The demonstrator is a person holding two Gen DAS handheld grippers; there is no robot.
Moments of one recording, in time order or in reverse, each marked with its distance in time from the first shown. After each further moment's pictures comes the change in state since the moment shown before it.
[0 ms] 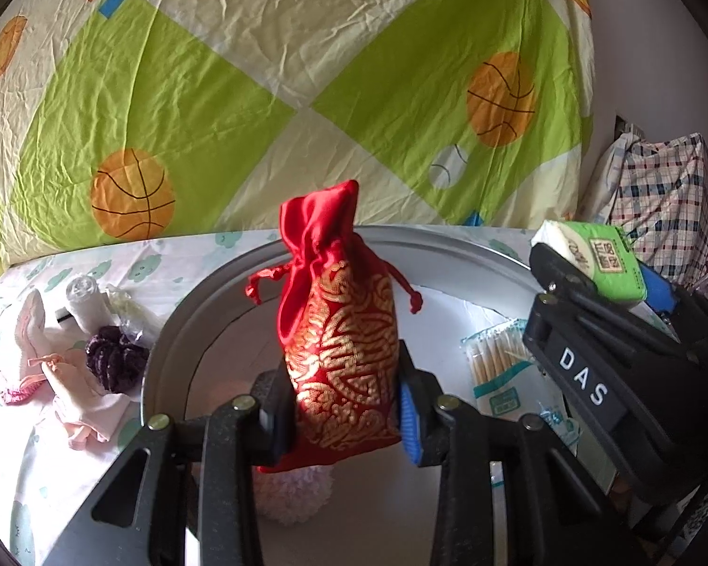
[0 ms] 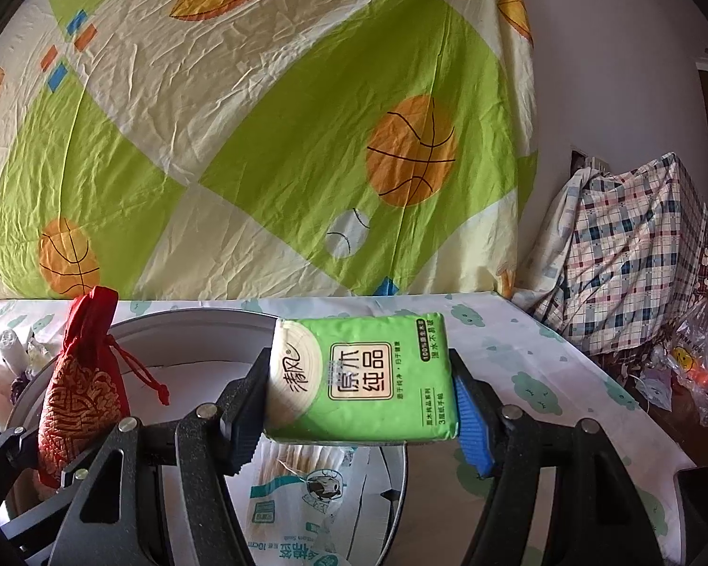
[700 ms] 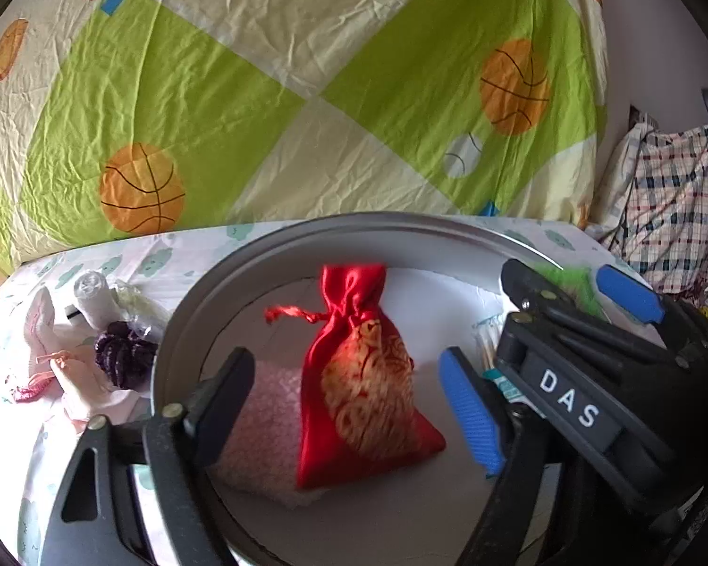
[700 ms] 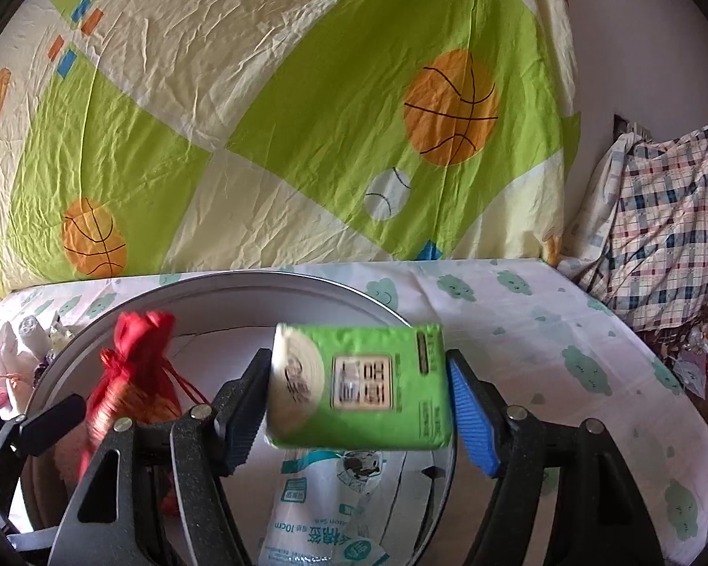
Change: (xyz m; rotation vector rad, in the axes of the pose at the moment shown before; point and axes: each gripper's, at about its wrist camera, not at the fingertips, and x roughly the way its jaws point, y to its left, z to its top) left arm 0.001 0.003 0.003 -0.006 0.014 0.047; right arm 0.022 0.003 -0.005 0.030 0.111 0.137
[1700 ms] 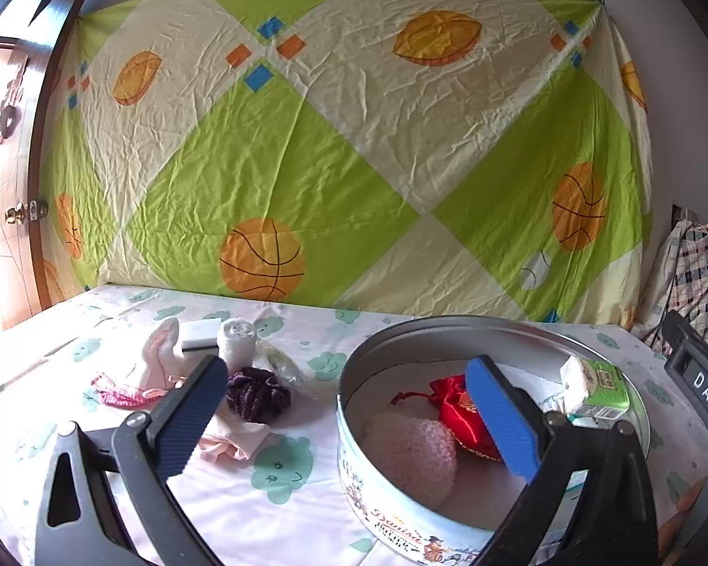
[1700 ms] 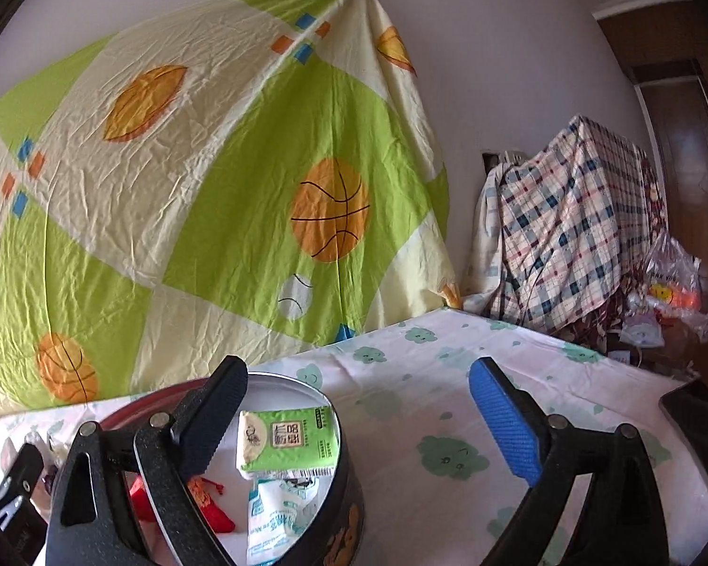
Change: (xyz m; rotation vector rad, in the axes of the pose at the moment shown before) left arm -0.064 0.060 -0.020 -0.130 -0.321 0.190; right arm -0.082 -0.023 -0.017 0.232 -0.312 -0.217
